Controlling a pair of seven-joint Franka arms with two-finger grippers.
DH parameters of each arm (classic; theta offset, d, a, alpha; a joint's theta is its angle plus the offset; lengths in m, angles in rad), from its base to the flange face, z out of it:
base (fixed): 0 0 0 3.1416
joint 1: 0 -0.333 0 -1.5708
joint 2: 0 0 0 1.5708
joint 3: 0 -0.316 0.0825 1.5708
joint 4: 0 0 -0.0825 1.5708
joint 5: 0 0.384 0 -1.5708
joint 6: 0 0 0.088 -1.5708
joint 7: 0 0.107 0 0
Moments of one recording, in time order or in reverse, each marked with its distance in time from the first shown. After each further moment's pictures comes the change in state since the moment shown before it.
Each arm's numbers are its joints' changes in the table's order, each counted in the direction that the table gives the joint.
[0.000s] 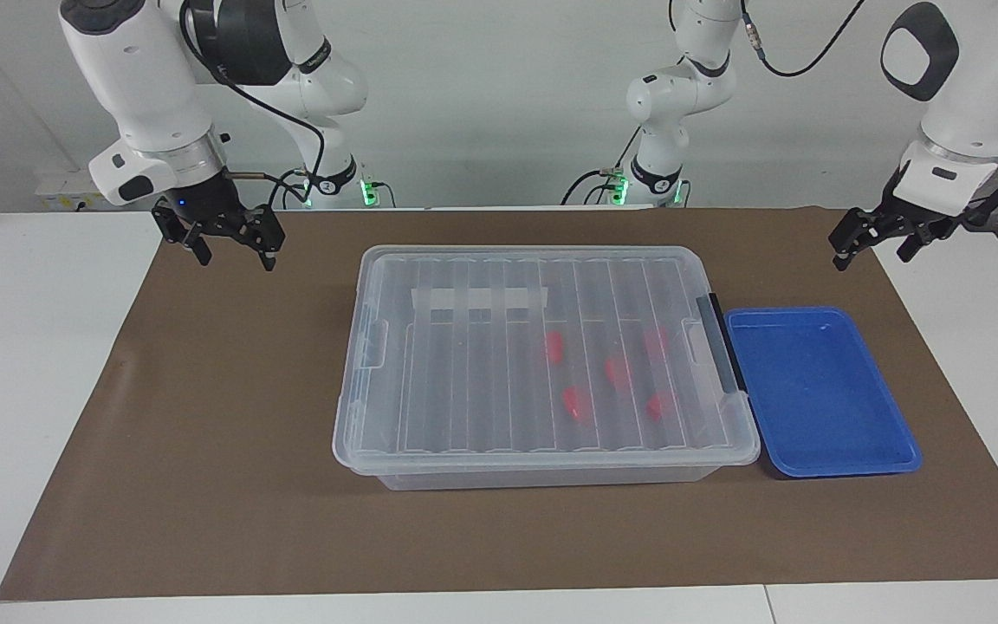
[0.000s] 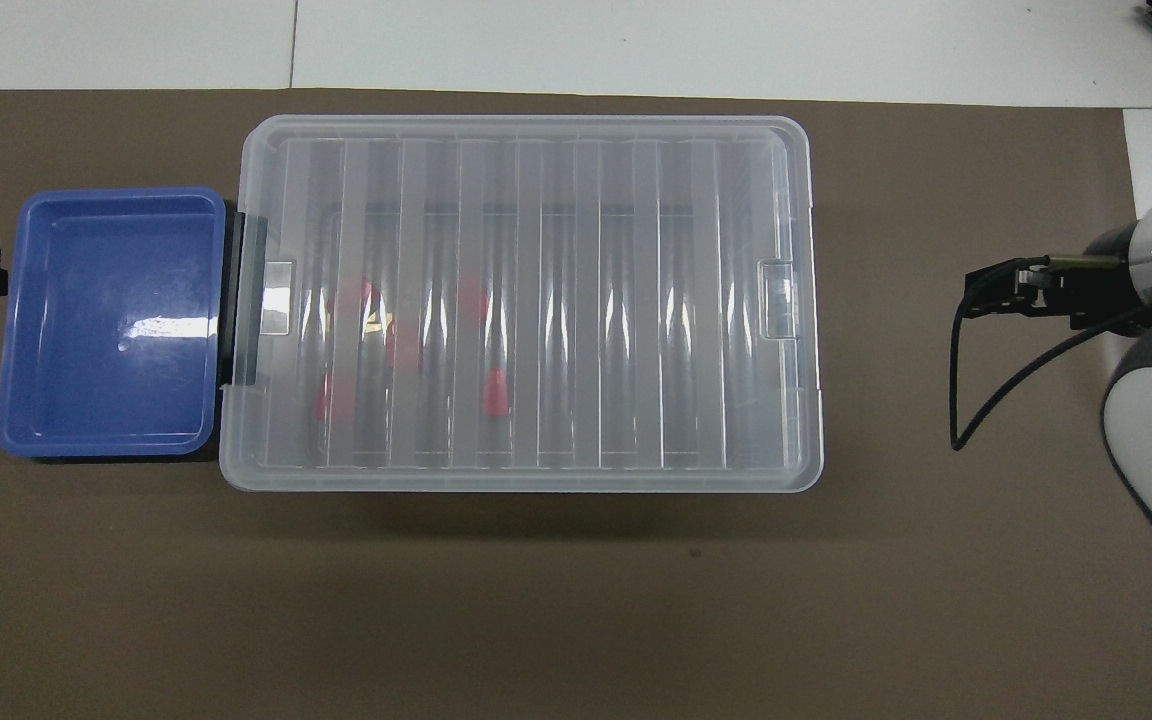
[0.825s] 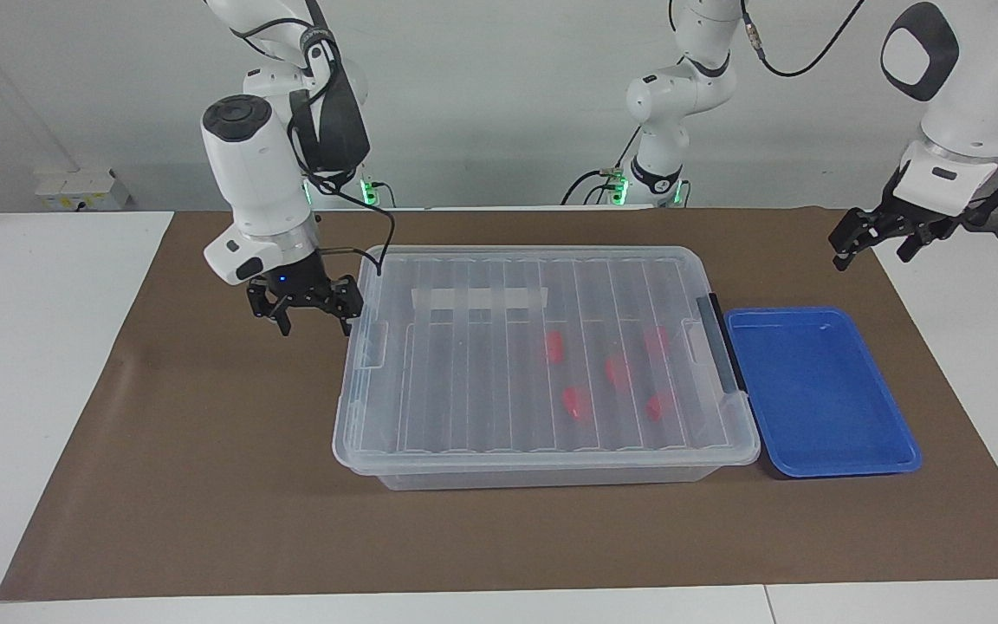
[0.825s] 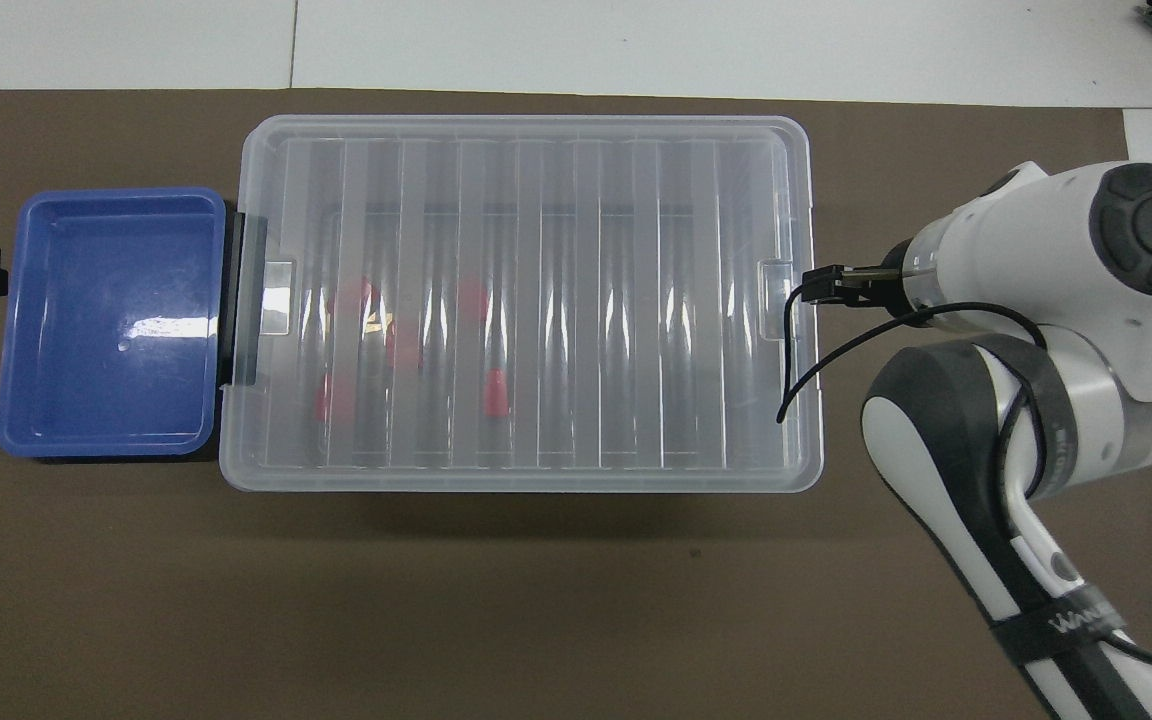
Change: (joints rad) left arm 0.000 0.000 0.000 0.000 0.000 0.000 0.000; right arm -0.149 -0.097 -0.002 0.168 0.000 -0.335 0.099
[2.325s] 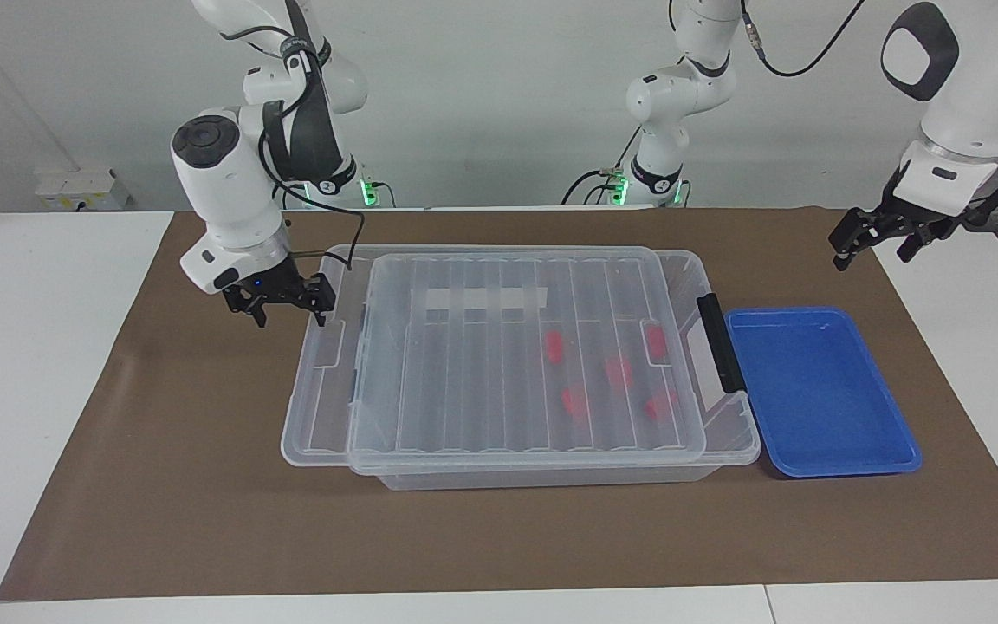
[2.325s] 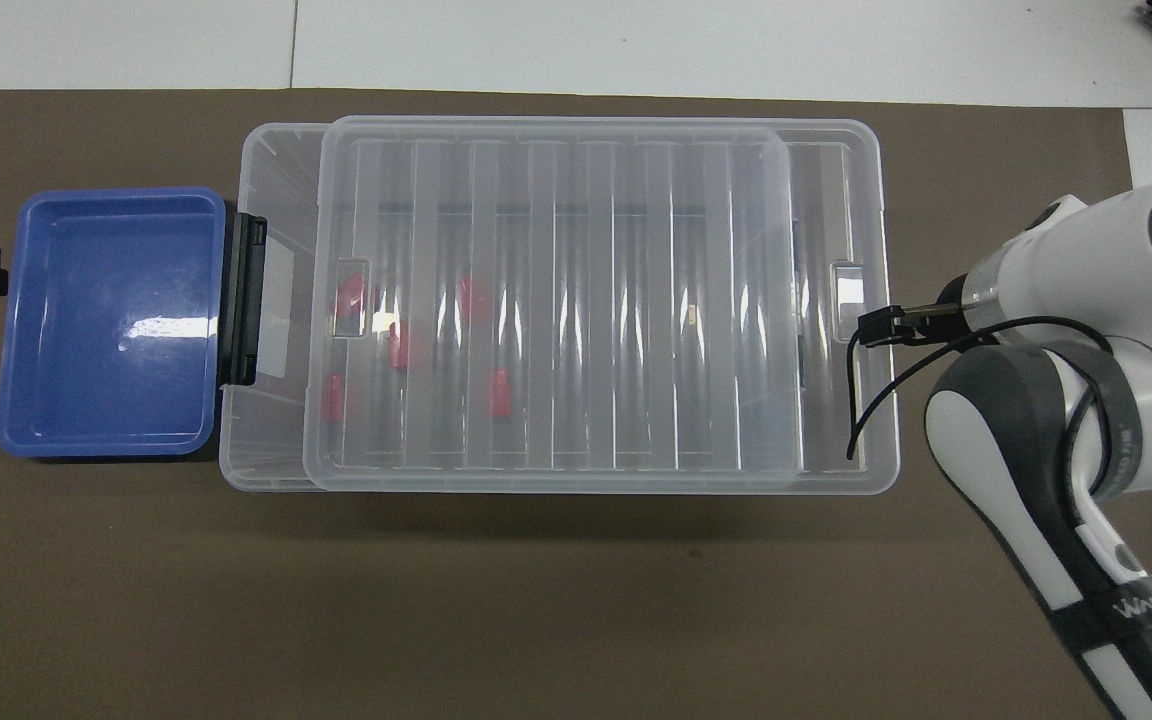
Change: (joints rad) left arm 0.000 0.000 0.000 0.000 0.000 0.000 0.000; right arm 0.128 0.039 0.008 0.067 -0.003 0.080 -0.224
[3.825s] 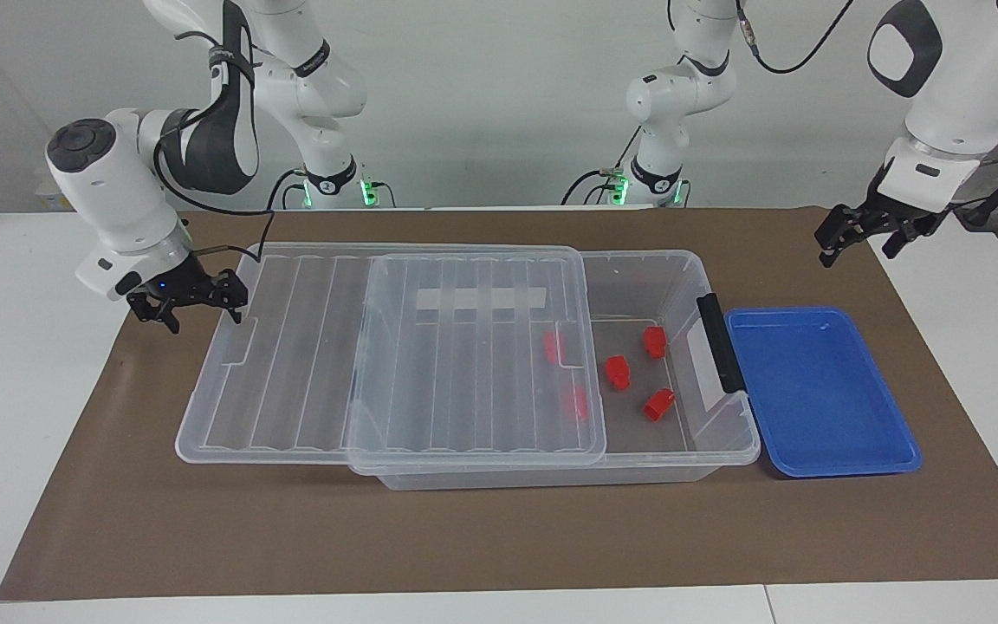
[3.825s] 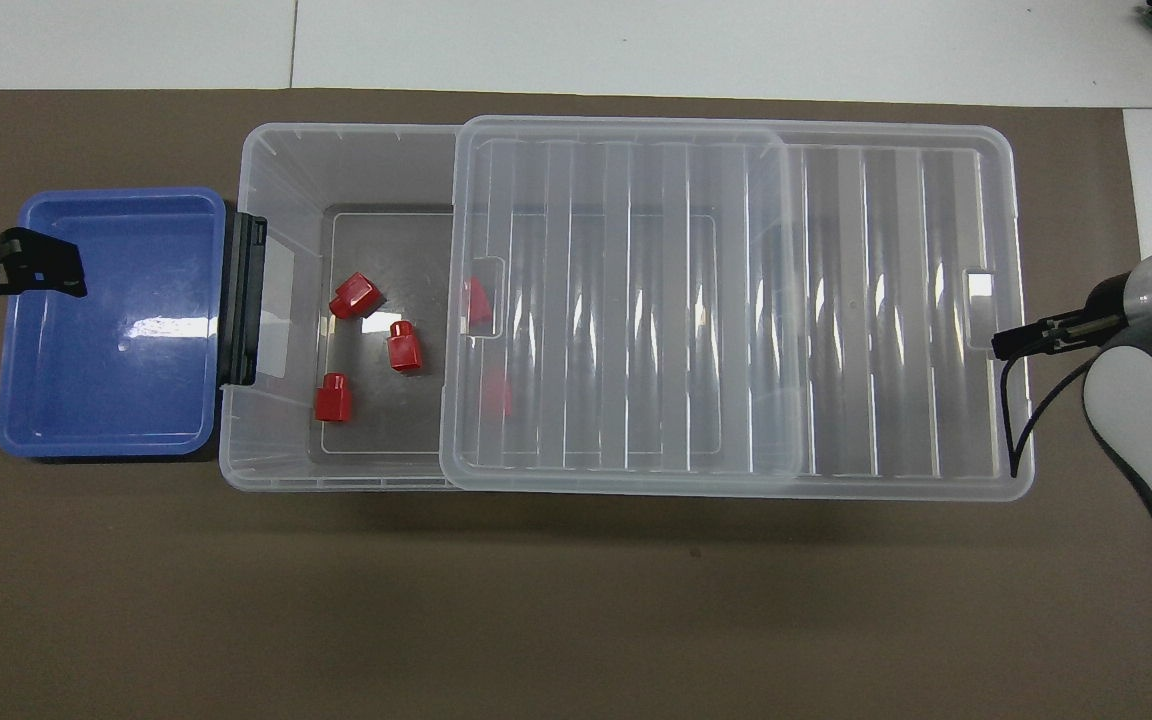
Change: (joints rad) left arm 0.078 0.069 0.021 0.172 -0.039 -0.131 -0.358; right arm 0.205 0.000 0.002 0.004 0.000 -0.001 -0.367
